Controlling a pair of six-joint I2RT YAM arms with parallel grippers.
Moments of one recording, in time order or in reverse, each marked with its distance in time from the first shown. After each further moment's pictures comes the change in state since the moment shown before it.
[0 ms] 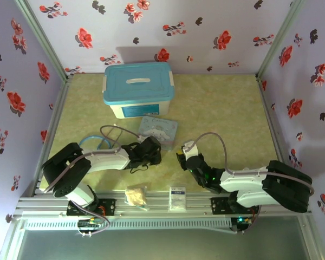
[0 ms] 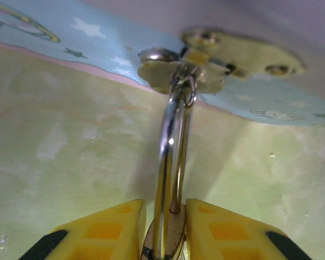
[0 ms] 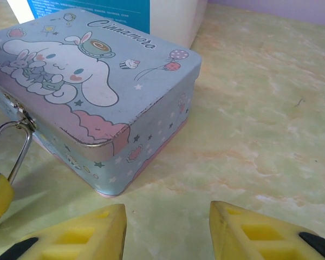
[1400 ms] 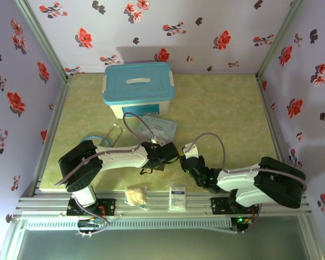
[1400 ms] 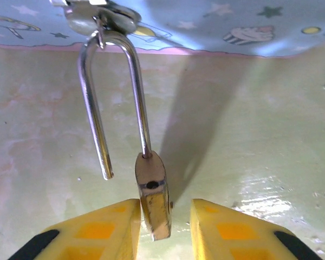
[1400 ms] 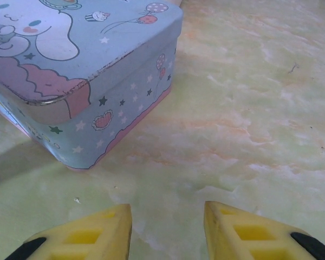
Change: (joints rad) left arm -0.172 0.145 0.314 -0.534 -0.275 0.130; right arm -0.002 0.085 0.000 -0.023 0.029 0.079
